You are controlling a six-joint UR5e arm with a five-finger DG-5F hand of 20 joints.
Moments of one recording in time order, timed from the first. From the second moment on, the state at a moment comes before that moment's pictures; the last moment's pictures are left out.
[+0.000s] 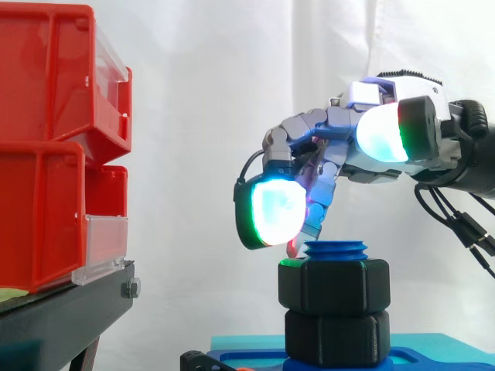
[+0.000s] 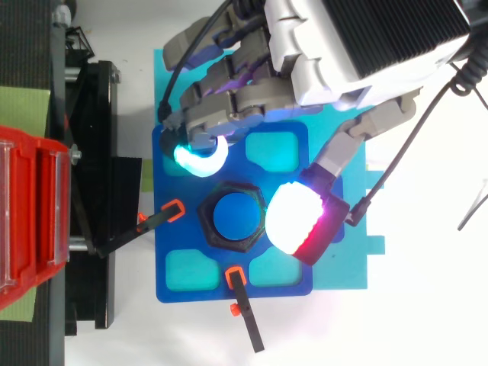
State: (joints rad) arm -0.08 -2.33 -1.03 -2.75 -2.13 -1.23
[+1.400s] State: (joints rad) arm 0.00 -2.33 -1.16 -2.61 -2.02 -1.24
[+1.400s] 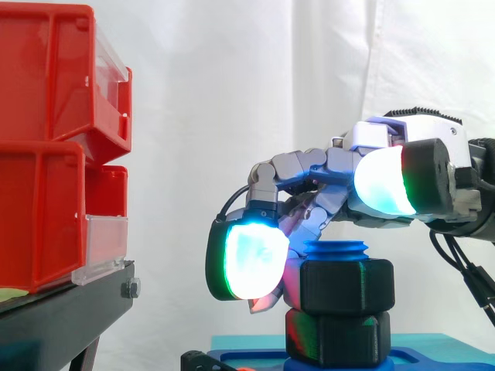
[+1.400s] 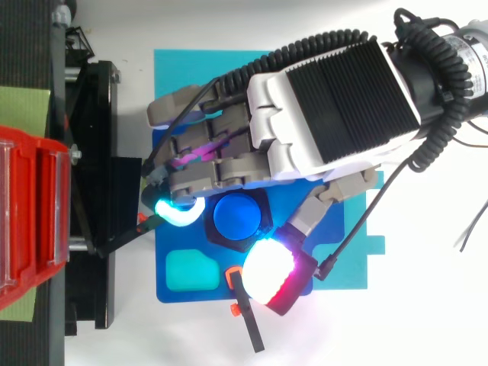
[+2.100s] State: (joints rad) arm -0.04 -2.33 -1.16 -2.63 -2.04 -1.26
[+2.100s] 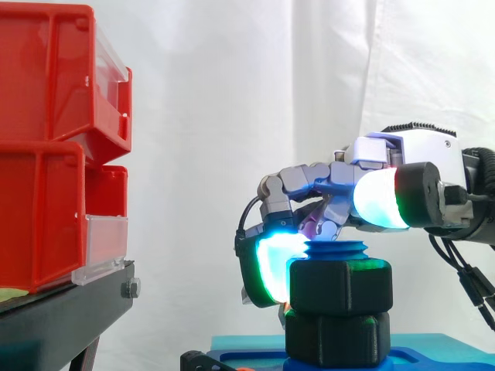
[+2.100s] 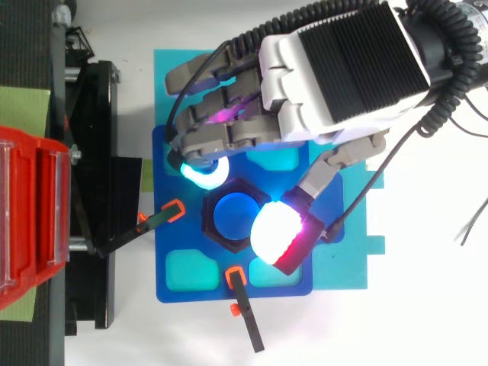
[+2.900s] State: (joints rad) arm -0.07 -2.33 -1.15 -2.62 -2.09 -1.25
